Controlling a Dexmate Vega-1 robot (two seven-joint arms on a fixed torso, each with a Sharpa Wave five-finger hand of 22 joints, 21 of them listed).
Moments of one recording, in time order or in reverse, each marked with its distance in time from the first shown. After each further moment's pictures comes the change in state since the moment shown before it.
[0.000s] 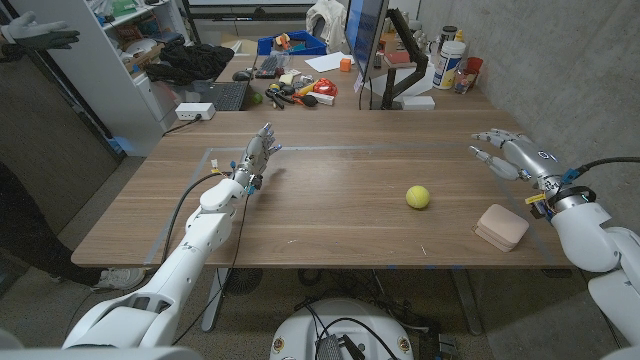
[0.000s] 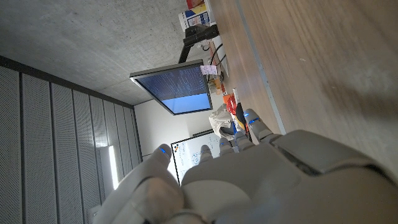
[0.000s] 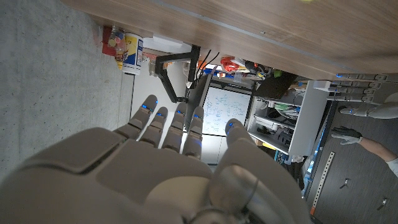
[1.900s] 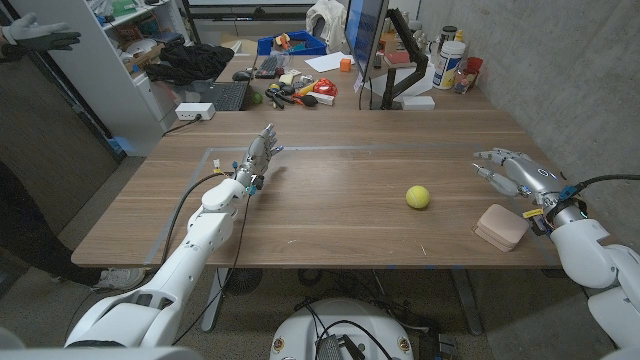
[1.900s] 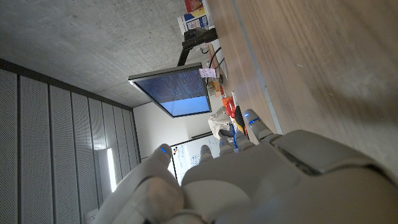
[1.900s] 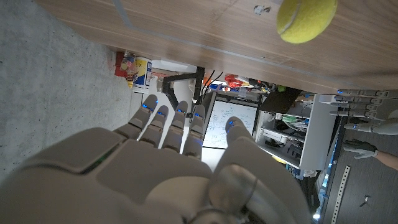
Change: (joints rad) left arm -0.016 -0.007 0.007 0.027 0.007 -0.002 -0.011; left_hand 0.005 0.005 -0.005 0.000 0.000 0.000 0.000 0.000 0.000 0.000 0.000 0.000 0.000 0.000 0.000 0.000 0.000 0.000 0.000 -0.011 0.000; right arm -0.062 0.011 -0.011 0.002 -0.015 -0.060 -0.008; right_hand 0.022 -0.001 0.000 -0.016 0.000 0.027 -0.005 0.000 0.000 0.027 -0.002 0.000 0.000 0.021 0.000 0.000 -0.003 0.021 0.000 -0.015 0.000
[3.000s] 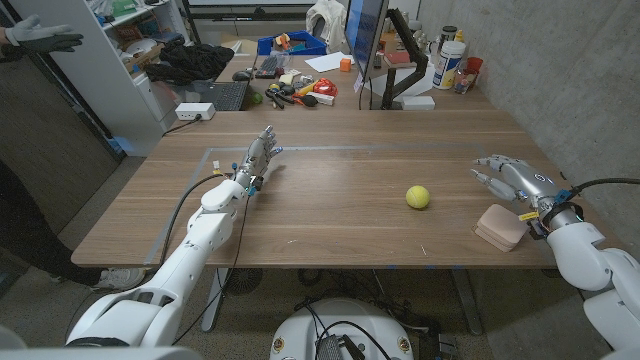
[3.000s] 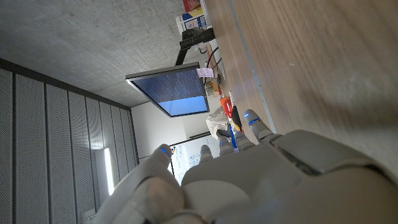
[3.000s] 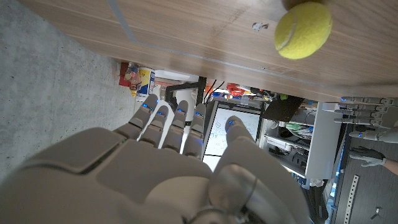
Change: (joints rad) left arm -0.013 -0.004 -0.004 0.038 -0.002 -0.009 -0.012; left_hand 0.000 0.000 -0.004 0.004 0.000 0.000 0.000 0.000 0.000 0.000 0.000 0.000 0.000 0.000 0.000 0.000 0.000 0.000 0.000 -0.008 0.000; right arm -0.009 -0.002 -0.021 -0.002 -0.013 -0.049 0.014; right_hand 0.004 0.004 0.000 -0.008 0.000 0.019 0.005 0.000 0.000 0.008 0.002 -0.006 0.000 0.003 -0.004 -0.004 0.003 0.000 0.000 -0.010 0.000
